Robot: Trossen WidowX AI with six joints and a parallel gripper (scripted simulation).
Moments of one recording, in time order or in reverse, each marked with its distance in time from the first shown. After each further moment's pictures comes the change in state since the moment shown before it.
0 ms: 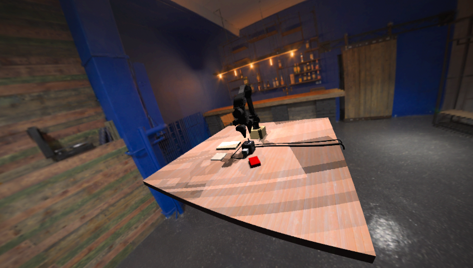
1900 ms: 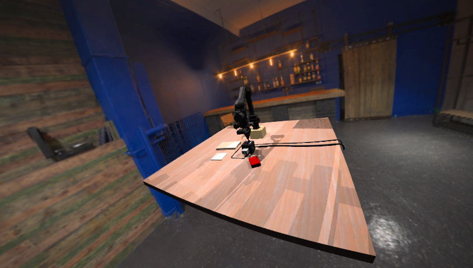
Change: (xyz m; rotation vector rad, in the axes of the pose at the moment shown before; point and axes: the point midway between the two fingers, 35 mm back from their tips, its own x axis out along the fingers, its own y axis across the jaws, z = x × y) arm 0.027 0.000 0.002 -0.015 -0.013 -0.002
